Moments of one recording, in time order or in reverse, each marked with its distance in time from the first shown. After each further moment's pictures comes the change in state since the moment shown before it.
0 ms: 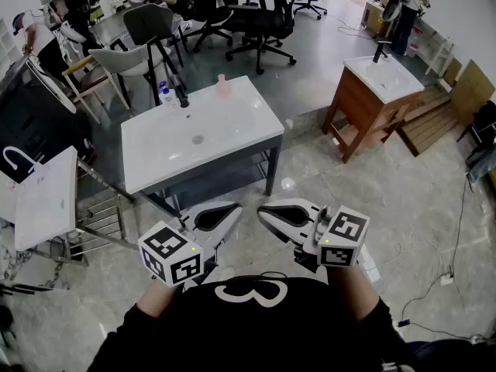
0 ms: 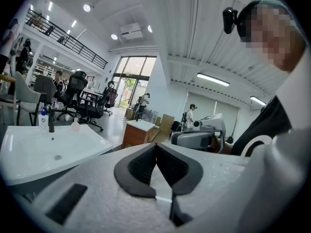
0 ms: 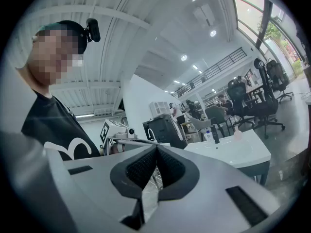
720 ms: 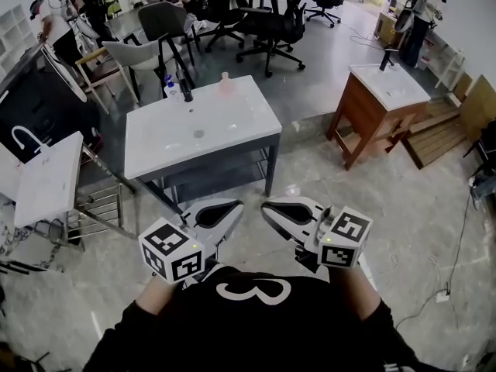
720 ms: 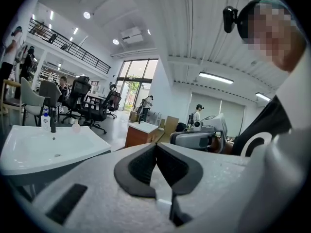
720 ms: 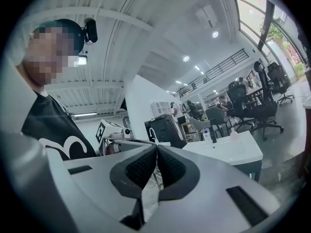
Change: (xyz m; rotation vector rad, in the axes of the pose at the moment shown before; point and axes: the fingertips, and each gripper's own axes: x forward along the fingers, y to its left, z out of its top) left arm 0.025 -0.052 -0.010 0.018 -0.027 0.060; right arm -0.061 0.004 -0.007 -0.019 -0.003 0.001
